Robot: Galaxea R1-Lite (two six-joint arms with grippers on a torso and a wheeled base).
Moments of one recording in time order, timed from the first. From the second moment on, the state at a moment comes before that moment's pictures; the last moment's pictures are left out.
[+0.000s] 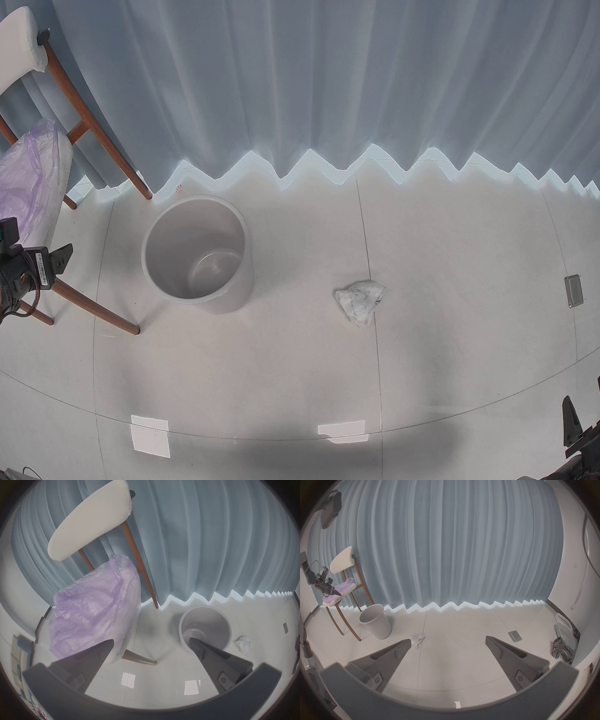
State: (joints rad) left arm 0.12 1.24 -0.67 -0.33 0.15 0.06; right arm 0.00 0.02 -0.02 0.00 -0.04 0.00
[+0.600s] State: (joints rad) left arm 0.16 1.31 -0.67 -0.44 0.14 0.06; right arm 0.00 0.02 -0.02 0.00 -0.04 0.00
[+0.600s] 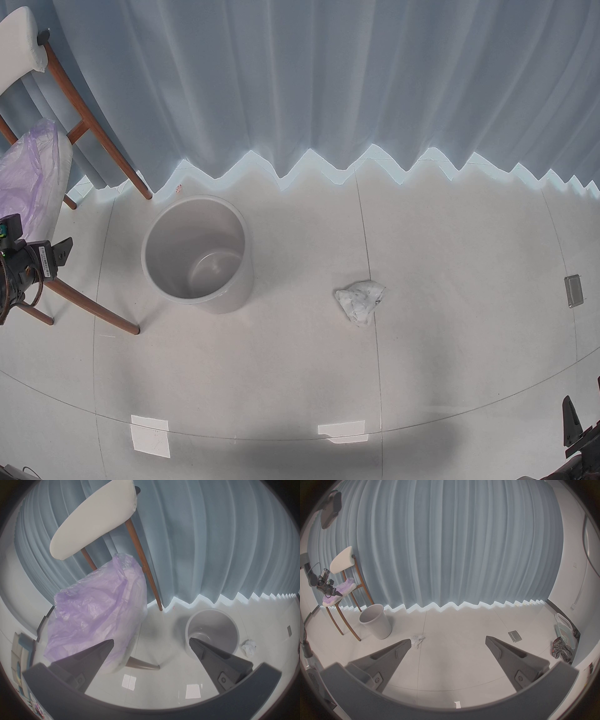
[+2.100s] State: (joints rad) left arm 0.27 1.56 -0.55 -1.04 -0.12 0.25; right arm 0.00 0.02 -0.02 0.00 -0.04 0.00
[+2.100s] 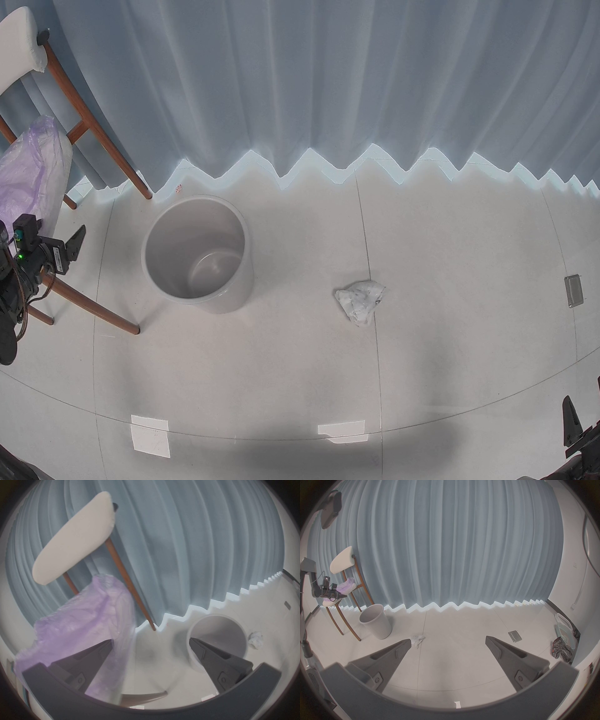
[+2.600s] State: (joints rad) left arm 0.19 1.47 -0.50 -1.05 -0.13 0.26; right arm 0.00 0.02 -0.02 0.00 -0.04 0.00
